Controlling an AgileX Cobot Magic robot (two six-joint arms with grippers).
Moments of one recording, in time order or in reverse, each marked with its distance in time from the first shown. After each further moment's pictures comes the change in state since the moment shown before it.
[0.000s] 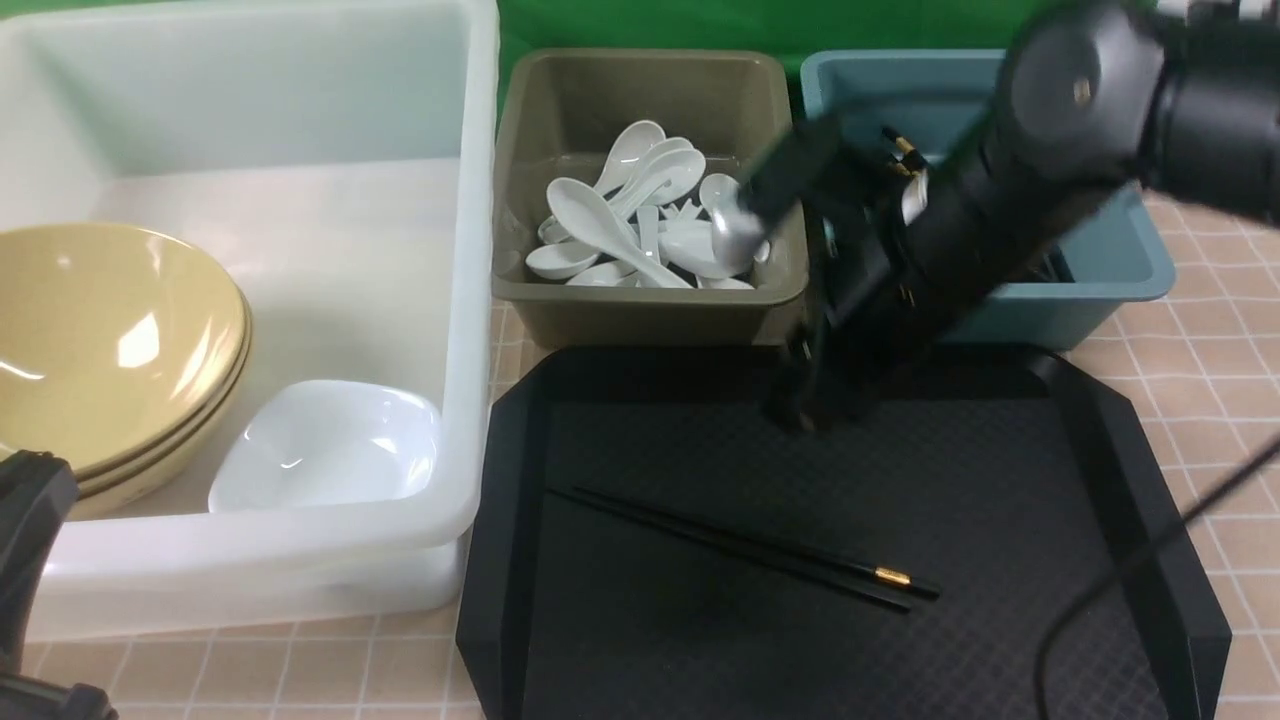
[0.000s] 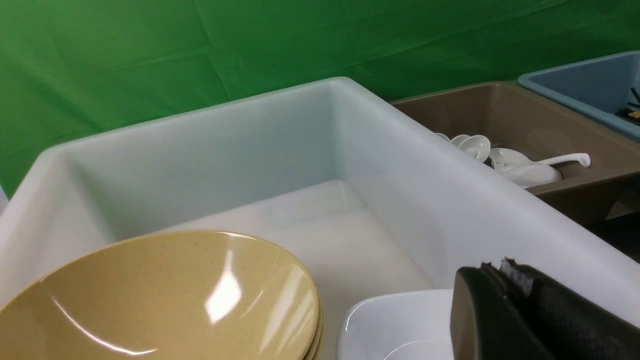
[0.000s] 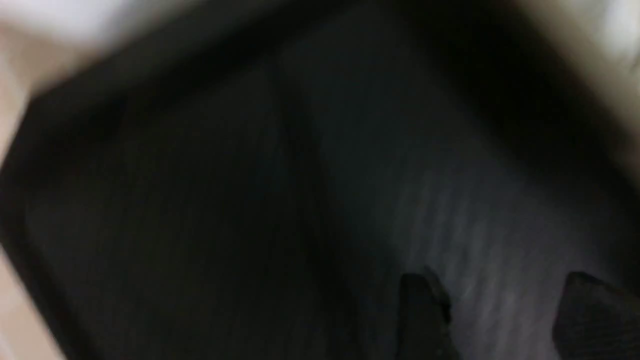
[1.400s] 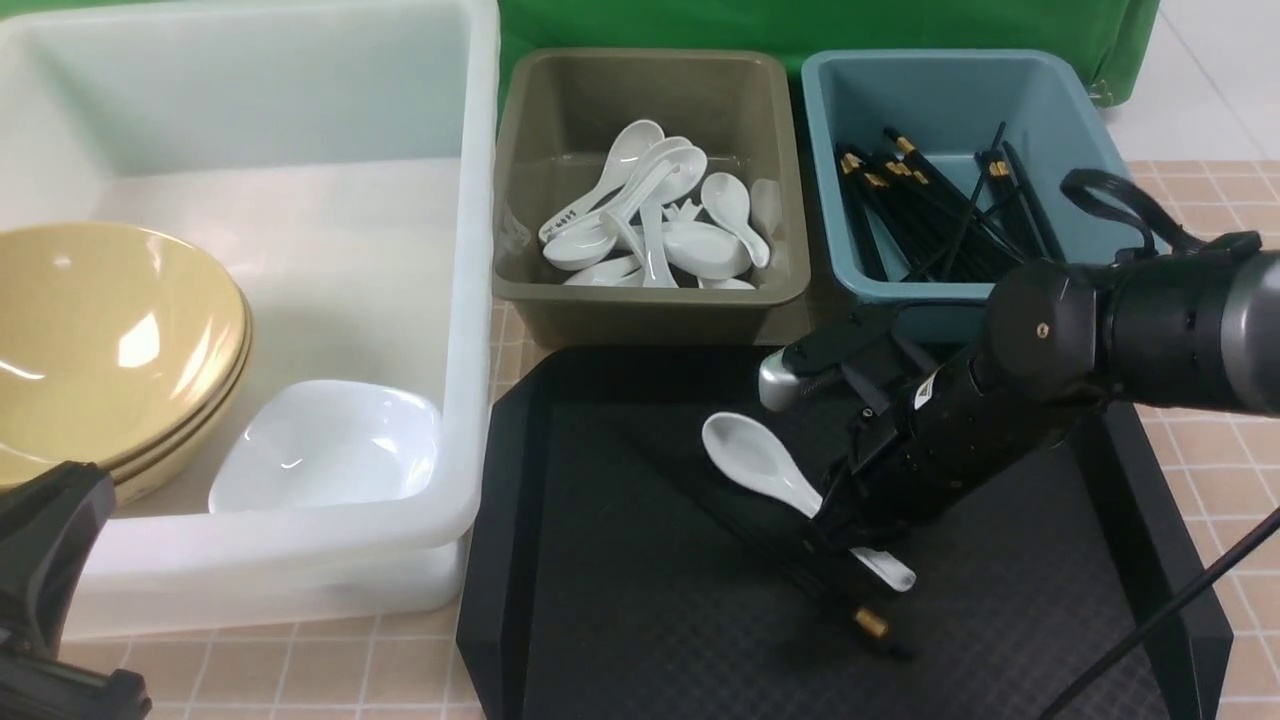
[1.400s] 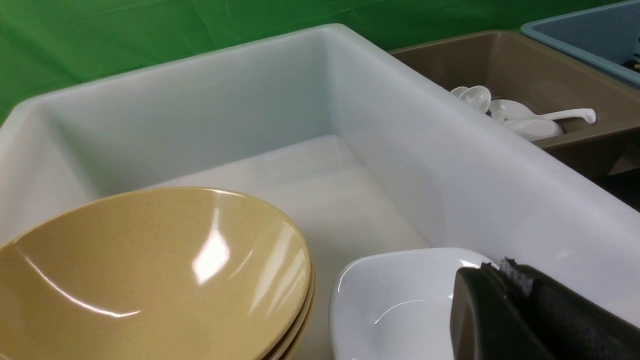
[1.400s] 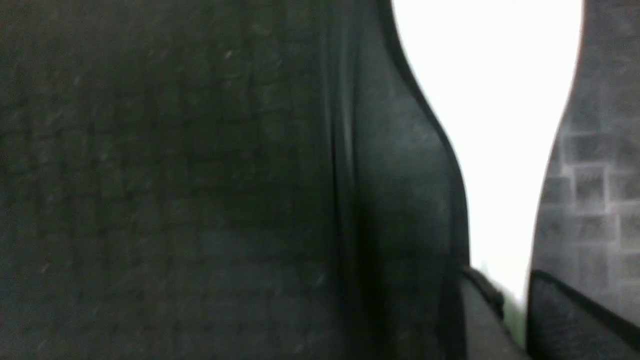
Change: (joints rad) right arm -0.008 0.060 0.270 0.032 -0.265 0.224; left arm 0.000 0.088 0.000 -0.007 0.005 0.000
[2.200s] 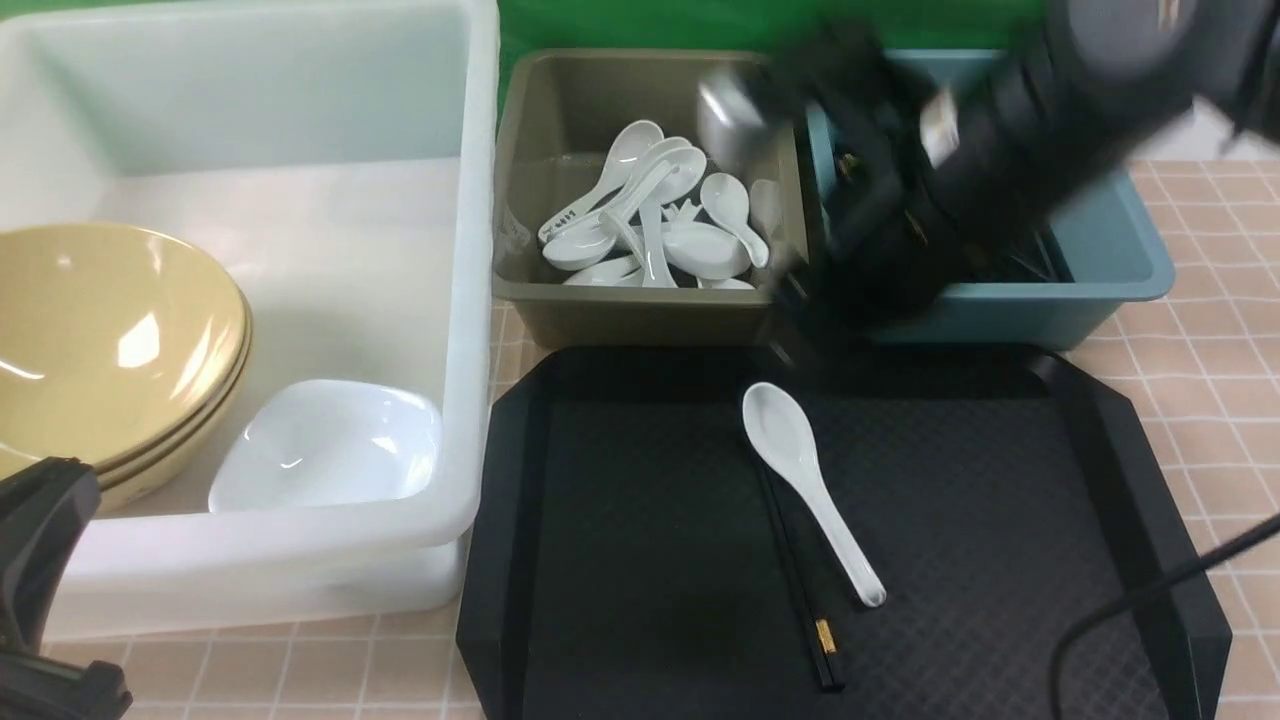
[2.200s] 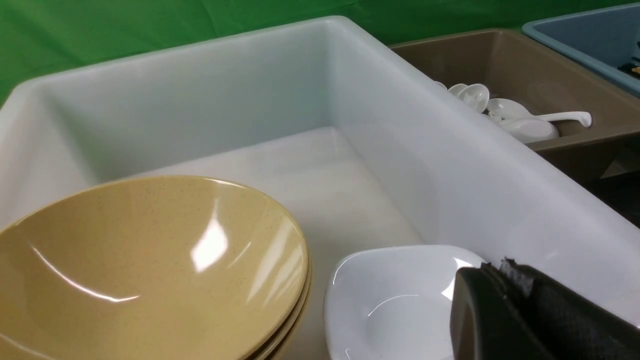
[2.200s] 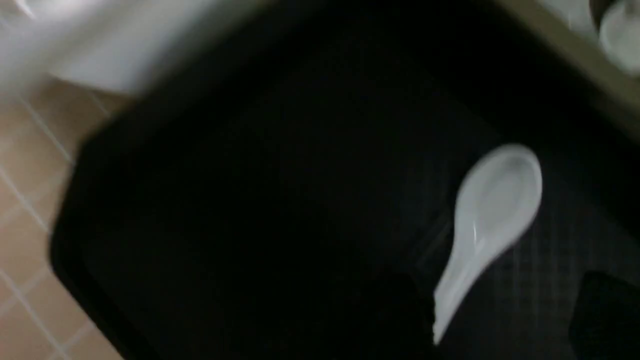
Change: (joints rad) right arm 0.024 -0.153 -0.253 -0.133 0.293 0.144; left arm 0.000 0.000 -0.053 -0.041 0.081 0.000
